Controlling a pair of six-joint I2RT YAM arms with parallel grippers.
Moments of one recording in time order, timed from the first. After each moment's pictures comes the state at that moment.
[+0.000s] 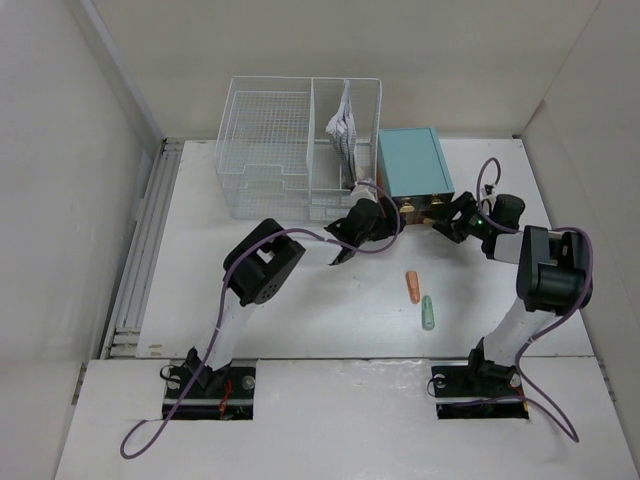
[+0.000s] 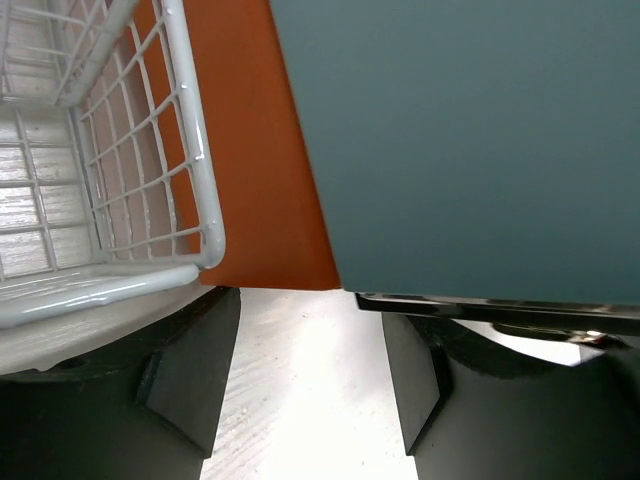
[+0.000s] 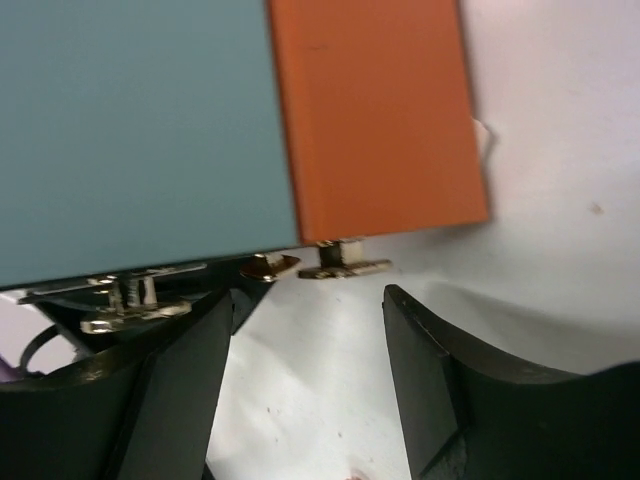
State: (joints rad) left arm -0.84 2.22 1.37 0.45 -0.11 -0.91; right arm -0.23 1.78 0.75 0.48 -0.79 0.78
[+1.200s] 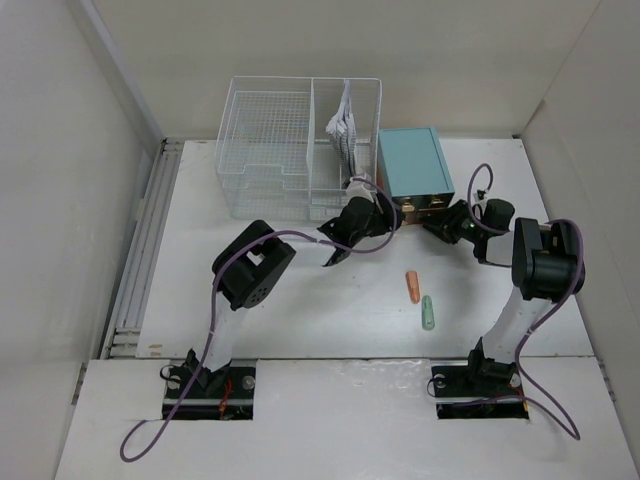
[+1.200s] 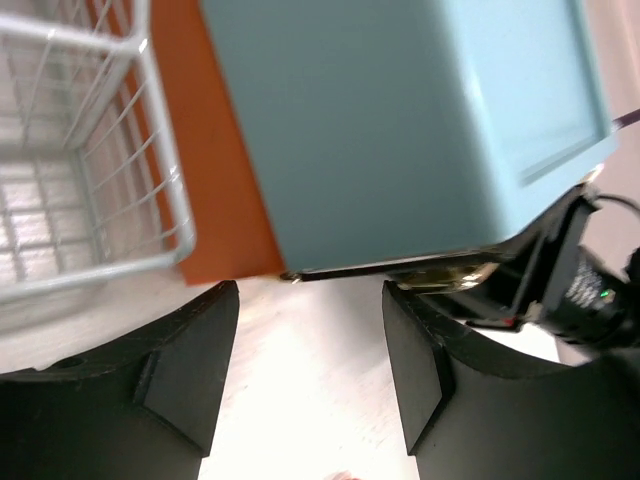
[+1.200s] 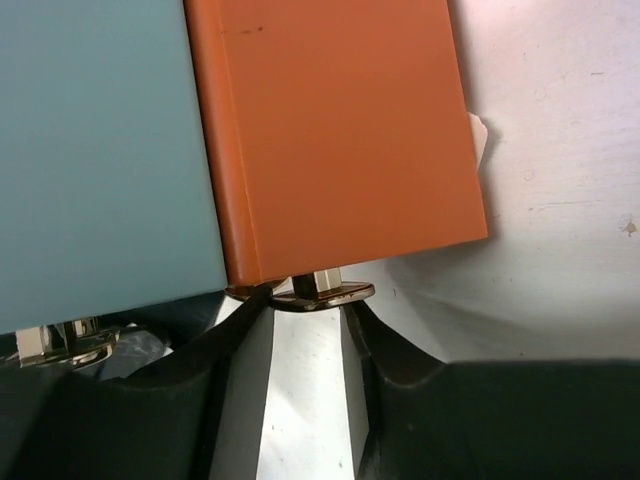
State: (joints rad) left arm -0.83 2.13 1.28 0.53 -0.13 -0.88; right arm -0.18 1.88 0.73 0.65 -0.75 0.88
